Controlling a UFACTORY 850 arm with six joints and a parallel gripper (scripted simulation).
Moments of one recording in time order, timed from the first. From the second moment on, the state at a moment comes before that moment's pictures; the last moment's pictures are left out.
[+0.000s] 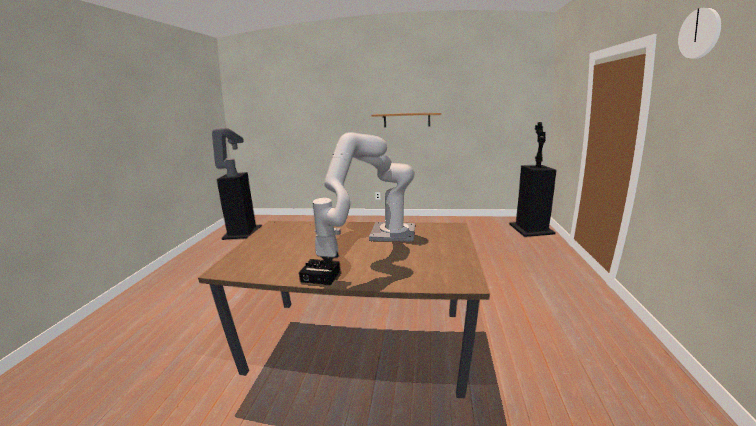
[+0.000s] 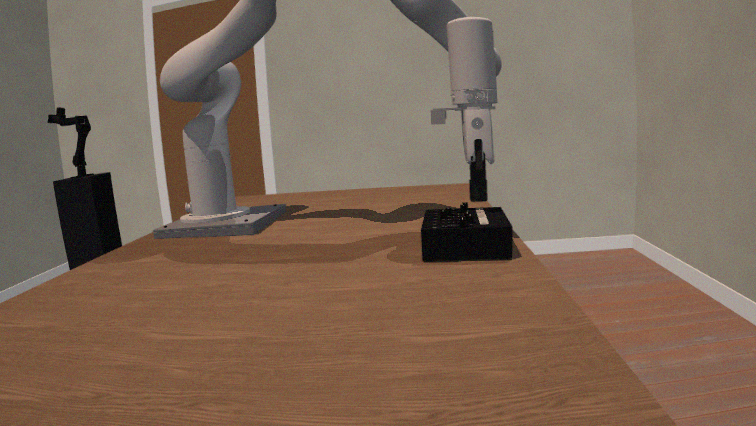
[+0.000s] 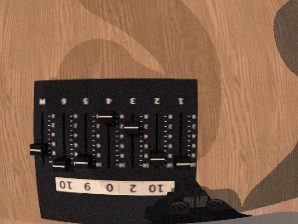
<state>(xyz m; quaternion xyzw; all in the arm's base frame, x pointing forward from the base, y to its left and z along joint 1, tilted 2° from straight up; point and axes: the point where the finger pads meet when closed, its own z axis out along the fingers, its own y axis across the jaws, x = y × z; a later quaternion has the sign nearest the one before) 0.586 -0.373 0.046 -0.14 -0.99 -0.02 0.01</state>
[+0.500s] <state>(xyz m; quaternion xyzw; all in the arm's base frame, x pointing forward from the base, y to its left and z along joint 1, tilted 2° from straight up) 0.586 -0.373 0.046 -0.14 -0.99 -0.02 0.01</state>
